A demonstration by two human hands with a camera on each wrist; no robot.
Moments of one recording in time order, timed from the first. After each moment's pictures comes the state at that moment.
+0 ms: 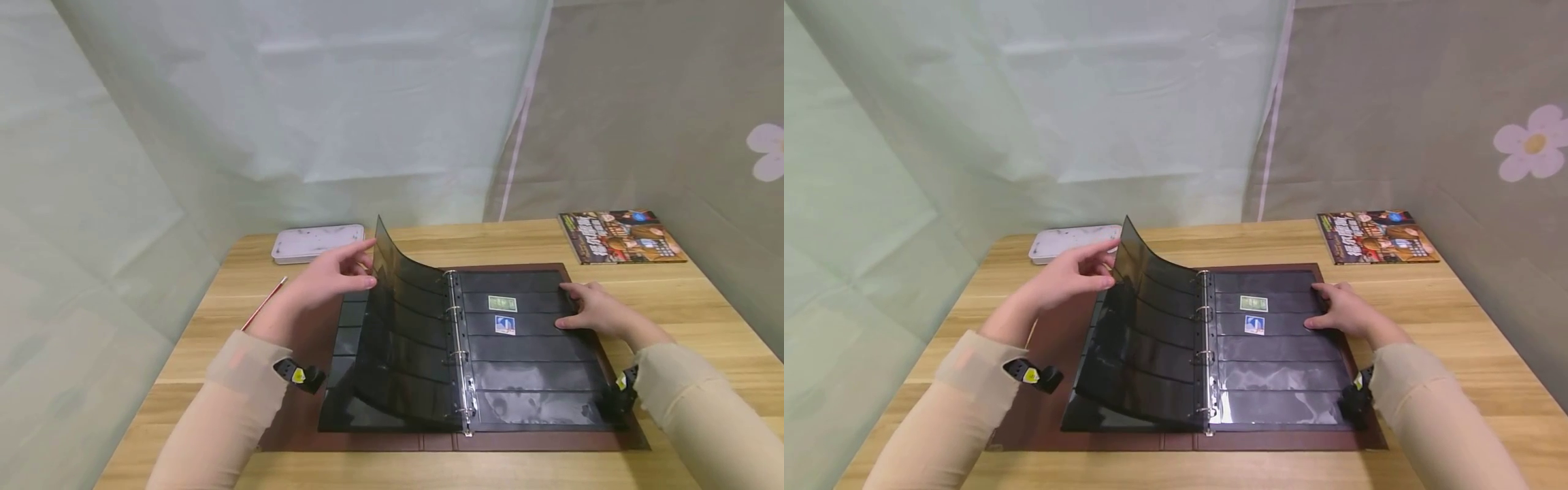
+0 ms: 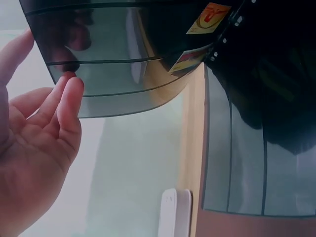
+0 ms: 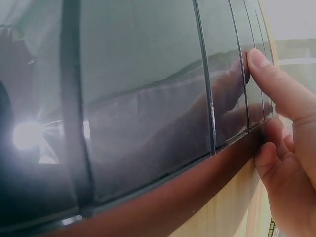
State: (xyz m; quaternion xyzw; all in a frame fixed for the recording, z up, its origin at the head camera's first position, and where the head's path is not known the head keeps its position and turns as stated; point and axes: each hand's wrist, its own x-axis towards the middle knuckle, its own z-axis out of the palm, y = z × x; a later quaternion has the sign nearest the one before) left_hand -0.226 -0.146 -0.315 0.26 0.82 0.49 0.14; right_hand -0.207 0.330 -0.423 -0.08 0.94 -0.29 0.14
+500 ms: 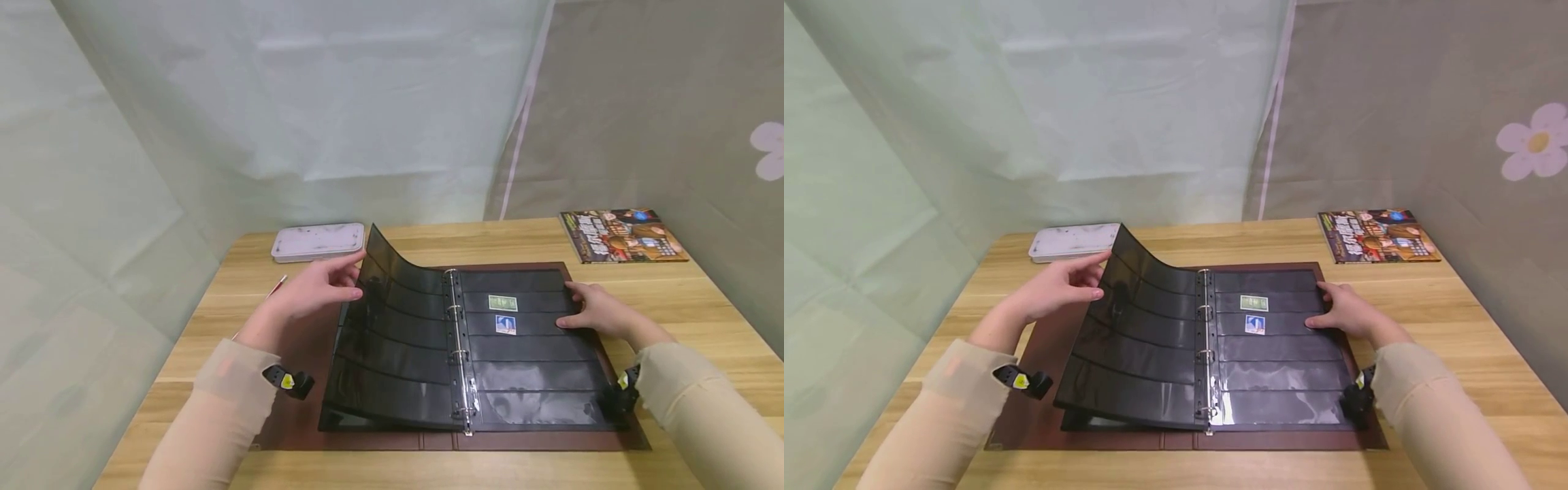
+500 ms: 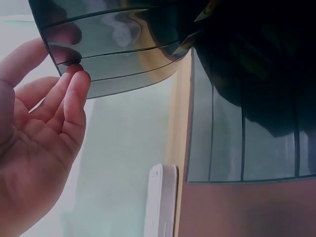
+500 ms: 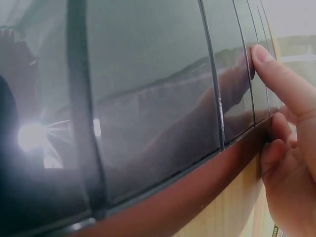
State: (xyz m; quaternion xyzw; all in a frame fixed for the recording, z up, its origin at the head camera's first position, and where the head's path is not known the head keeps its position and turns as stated) left_hand -0.222 -0.168 -0.328 0.25 0.85 0.45 0.16; right_hand -0.211 0.334 -0.427 -0.10 0.93 -0.31 0.15
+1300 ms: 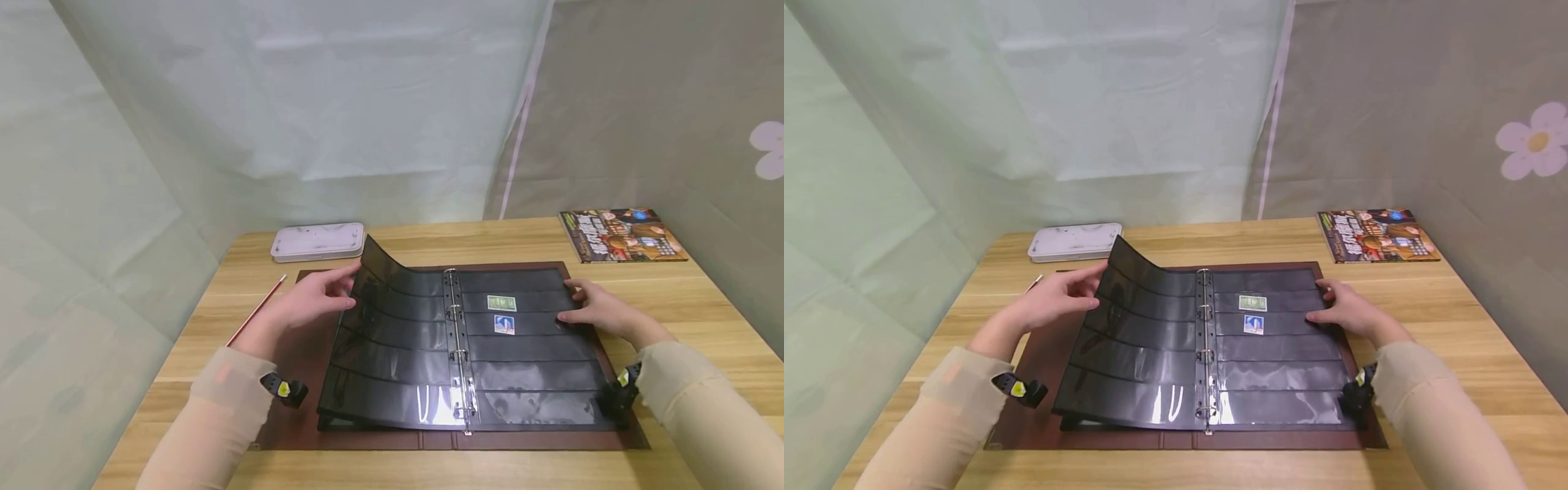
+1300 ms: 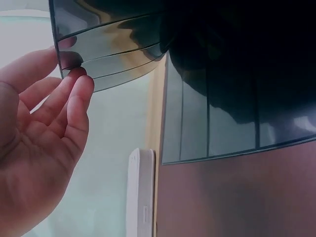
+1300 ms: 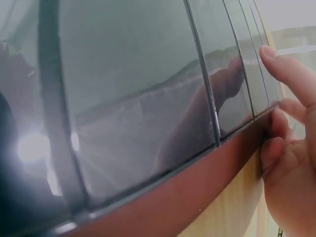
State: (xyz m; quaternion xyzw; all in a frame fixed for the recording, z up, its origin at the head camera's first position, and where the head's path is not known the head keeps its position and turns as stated) left_hand -0.219 -0.176 -0.345 0.23 0.87 0.41 0.15; right_hand -0.208 0.338 -0.427 -0.06 0.91 -0.37 0.17
